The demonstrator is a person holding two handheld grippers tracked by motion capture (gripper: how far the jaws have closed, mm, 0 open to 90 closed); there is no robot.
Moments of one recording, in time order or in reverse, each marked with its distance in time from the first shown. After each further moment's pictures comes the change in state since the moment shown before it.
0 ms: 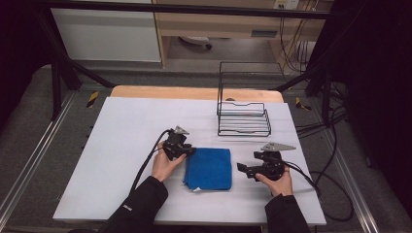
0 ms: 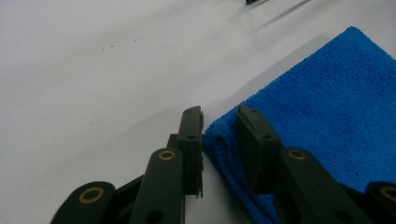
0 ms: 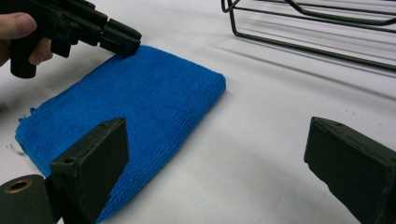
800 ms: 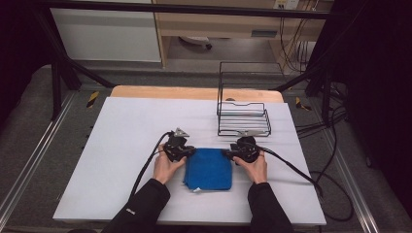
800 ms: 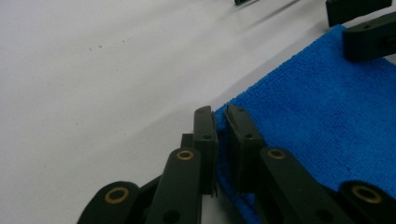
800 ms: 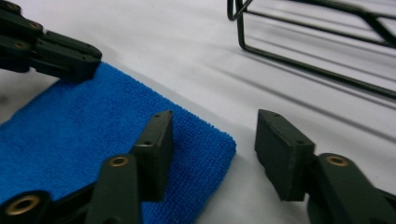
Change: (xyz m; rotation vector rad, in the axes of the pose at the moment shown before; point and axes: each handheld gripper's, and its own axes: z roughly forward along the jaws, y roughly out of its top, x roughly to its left) left arm -0.003 -0.007 0.001 -0.036 -0.016 0.008; right arm 0.005 0.033 0.081 0.097 -0.065 -0.007
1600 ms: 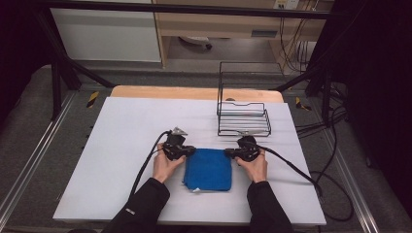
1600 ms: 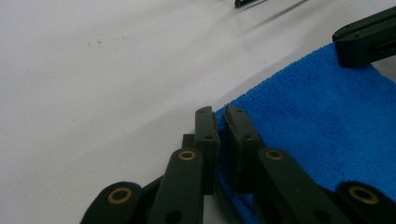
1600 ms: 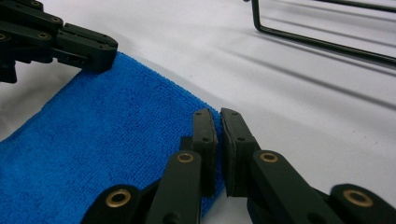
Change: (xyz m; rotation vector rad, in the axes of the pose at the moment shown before) left arm 0.007 0.001 -0.002 -0.002 -0.049 -0.059; right arm 0.000 0.001 -0.005 0.063 0.065 0.060
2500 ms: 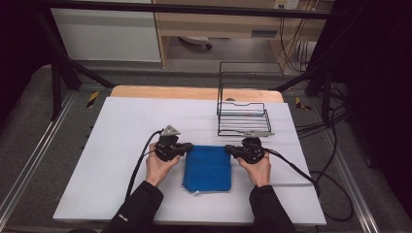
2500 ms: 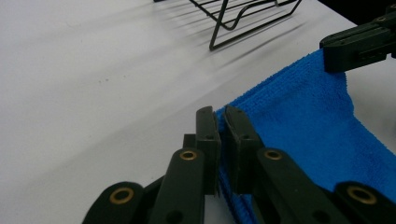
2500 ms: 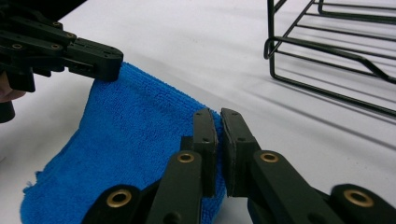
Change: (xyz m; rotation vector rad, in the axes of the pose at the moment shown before) left arm -0.011 0.000 -0.038 -0.139 -0.025 0.039; right arm 0.016 0.001 -0.030 -0.154 0.037 -0.051
